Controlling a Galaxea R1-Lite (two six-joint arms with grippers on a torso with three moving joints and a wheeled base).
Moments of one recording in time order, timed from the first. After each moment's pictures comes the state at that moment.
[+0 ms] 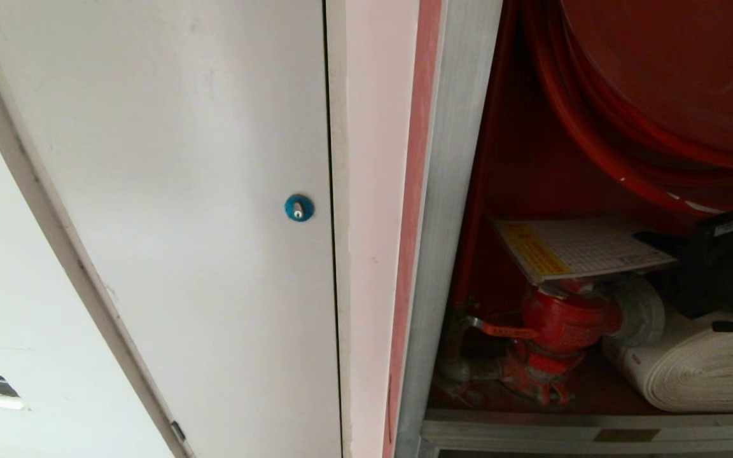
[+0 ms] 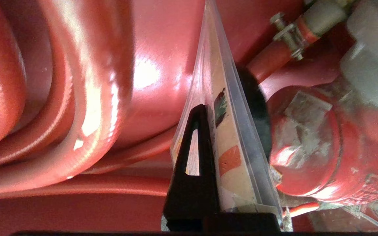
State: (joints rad) left arm -0.01 0.00 0.00 0.00 0.00 0.02; right arm -0.08 1.37 -0.60 -0.65 0.18 1.31
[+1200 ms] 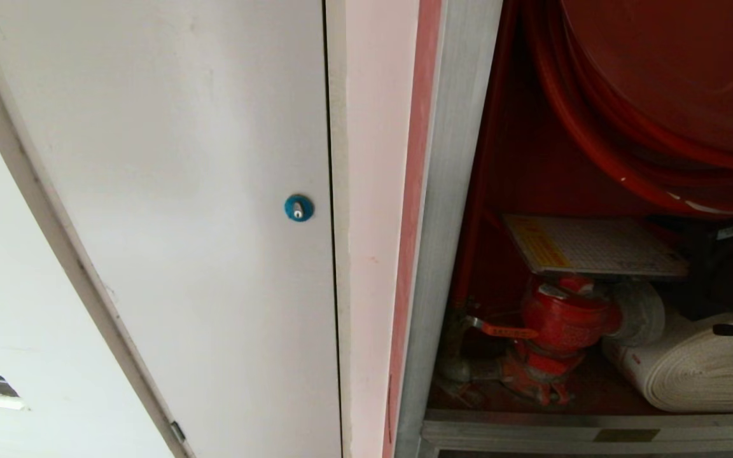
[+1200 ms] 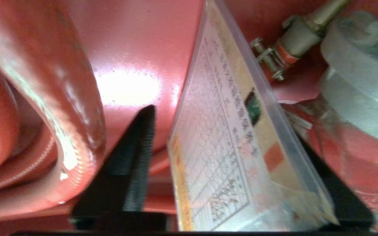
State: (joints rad) left arm -0.01 0.00 0.00 0.00 -0.01 0.02; right arm -0.11 1.40 -0.57 -0.70 0.18 1.34
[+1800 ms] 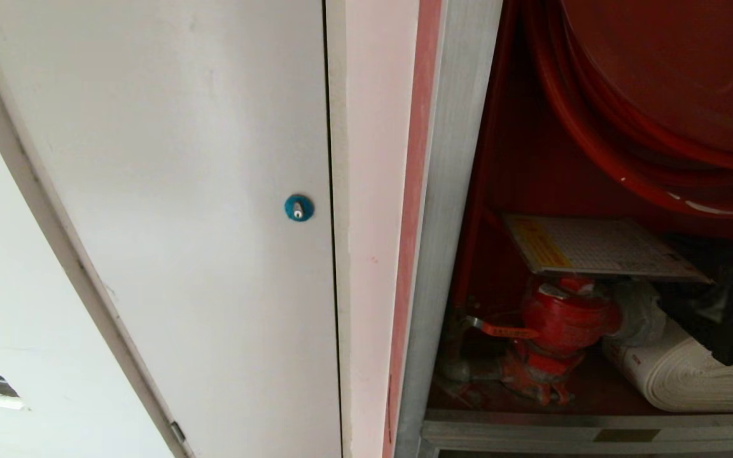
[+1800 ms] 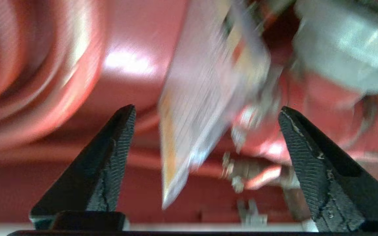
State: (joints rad) left arm -0.01 0.00 0.00 0.00 -0.01 0.02; right arm -0.11 1.20 -0.40 -0.69 0.23 1.26
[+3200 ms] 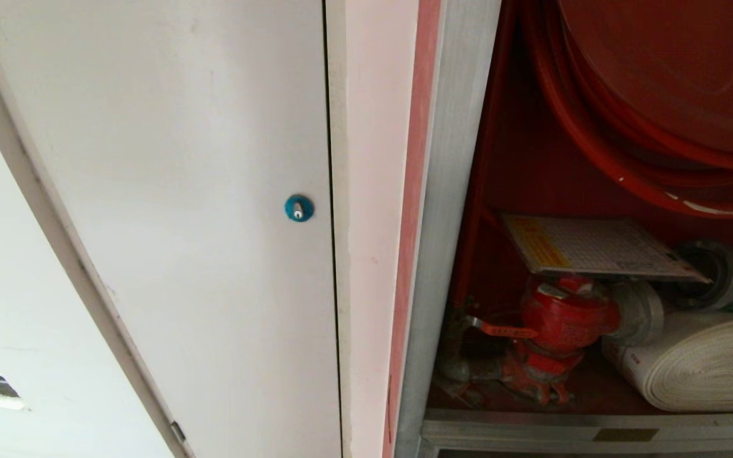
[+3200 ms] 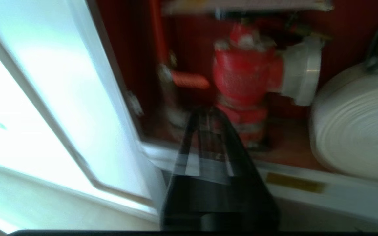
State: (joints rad) left arm -0.01 0.00 0.00 -0.01 -0.01 0.02; right arm -0.10 0.28 -0.28 -0.01 0.37 0.09
